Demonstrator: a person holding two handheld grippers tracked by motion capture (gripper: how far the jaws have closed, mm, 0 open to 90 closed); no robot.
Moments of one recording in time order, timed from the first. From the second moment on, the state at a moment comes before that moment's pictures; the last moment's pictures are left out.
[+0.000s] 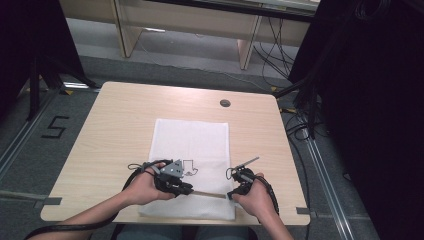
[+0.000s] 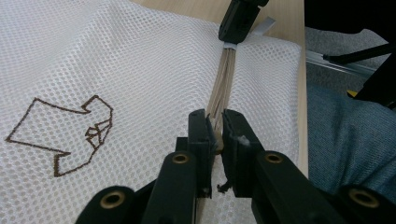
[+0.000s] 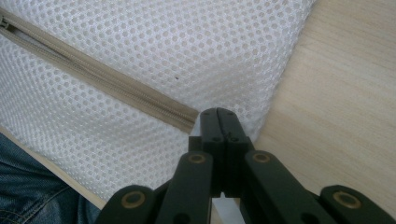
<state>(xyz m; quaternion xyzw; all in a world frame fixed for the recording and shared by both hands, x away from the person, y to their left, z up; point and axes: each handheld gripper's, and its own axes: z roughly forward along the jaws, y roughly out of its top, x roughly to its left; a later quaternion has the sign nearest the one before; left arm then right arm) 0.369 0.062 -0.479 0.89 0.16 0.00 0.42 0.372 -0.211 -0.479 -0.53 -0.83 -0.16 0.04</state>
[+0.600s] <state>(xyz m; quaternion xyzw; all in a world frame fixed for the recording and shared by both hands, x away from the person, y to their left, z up) 0.371 0.061 -0.490 0.90 0.15 -0.01 0.41 0.372 -0.209 -0.479 -0.54 -0.83 -0.16 0.03</state>
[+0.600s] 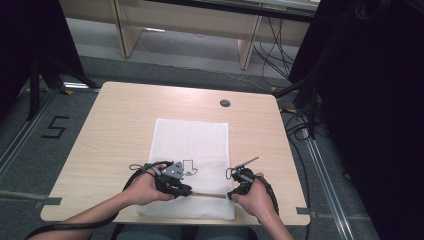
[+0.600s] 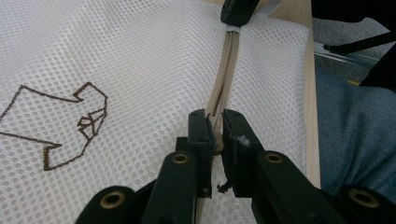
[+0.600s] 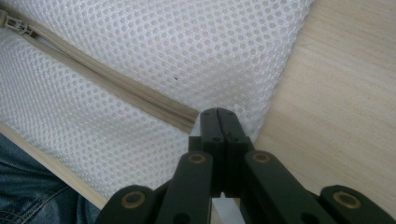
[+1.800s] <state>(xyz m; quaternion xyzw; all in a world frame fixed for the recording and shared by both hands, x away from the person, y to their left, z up) 0.372 0.076 -0.484 0.90 0.15 -0.02 0.41 0.373 -0.211 -0.479 -0.53 -0.83 -0.16 0.04</state>
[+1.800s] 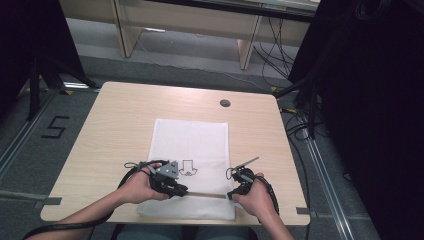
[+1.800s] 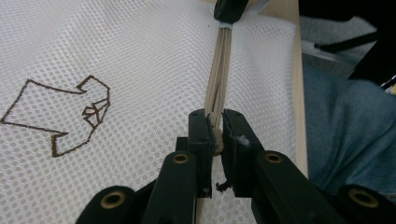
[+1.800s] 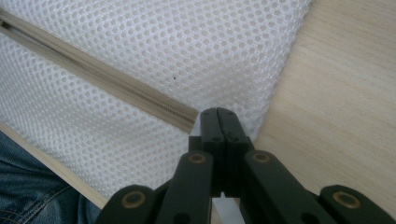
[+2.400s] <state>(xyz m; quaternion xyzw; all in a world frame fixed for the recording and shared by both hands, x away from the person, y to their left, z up) 0.371 0.079 -0.480 0.90 0.14 -0.02 0.42 0.373 -0.214 -0.479 -0.51 -0.84 -0.15 0.04</state>
